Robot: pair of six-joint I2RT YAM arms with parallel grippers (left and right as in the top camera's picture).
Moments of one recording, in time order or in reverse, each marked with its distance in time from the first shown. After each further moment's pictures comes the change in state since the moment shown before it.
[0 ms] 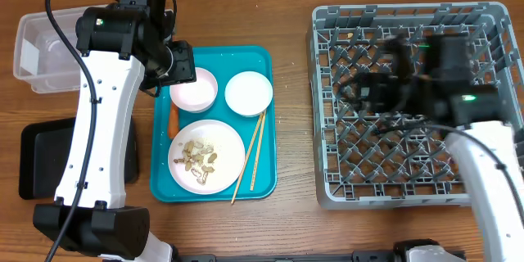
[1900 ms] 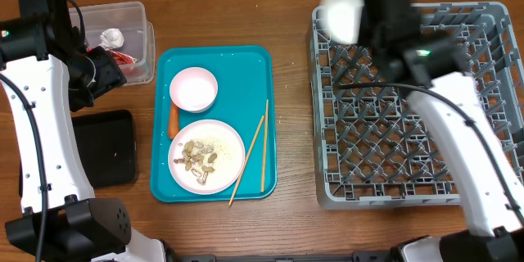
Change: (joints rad) left arm 0.382 0.000 0.000 -0.075 -0.018 -0.040; right arm 0.180 0.247 0.449 -0.024 1.089 0.173
